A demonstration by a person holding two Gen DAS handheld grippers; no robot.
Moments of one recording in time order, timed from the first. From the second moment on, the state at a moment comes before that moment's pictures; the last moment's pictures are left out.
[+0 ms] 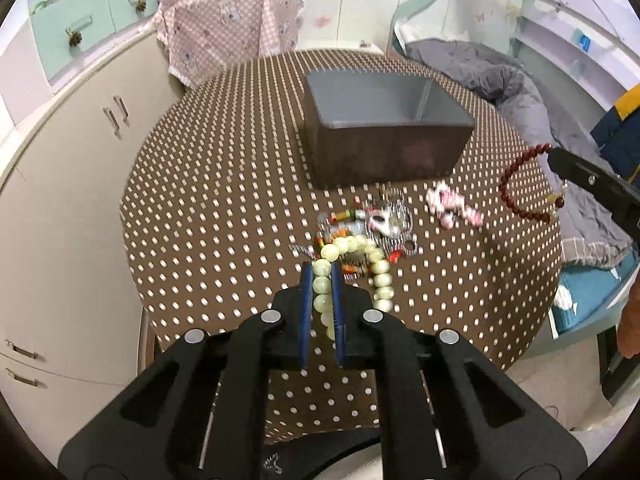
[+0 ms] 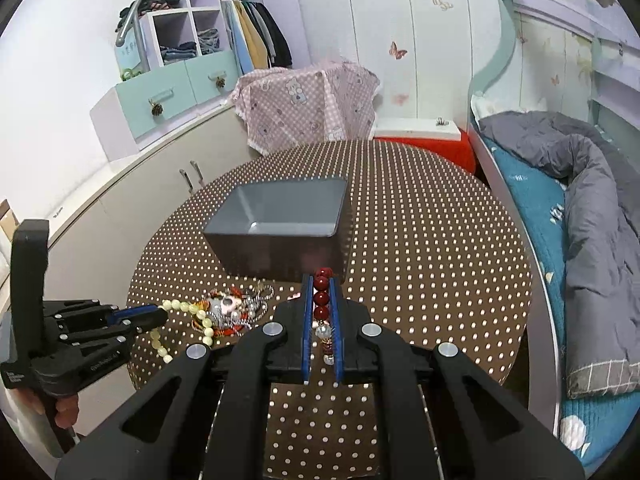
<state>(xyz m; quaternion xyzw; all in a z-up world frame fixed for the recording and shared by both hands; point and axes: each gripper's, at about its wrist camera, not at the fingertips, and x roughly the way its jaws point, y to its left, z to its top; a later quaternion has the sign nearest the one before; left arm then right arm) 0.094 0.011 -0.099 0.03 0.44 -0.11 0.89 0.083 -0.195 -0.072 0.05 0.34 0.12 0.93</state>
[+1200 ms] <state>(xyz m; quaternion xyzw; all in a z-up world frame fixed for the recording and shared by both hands) 0.194 -0.038 -0.044 0.04 0.37 -0.14 0.92 0.179 -0.168 -0.052 0.03 0.32 0.16 0.93</state>
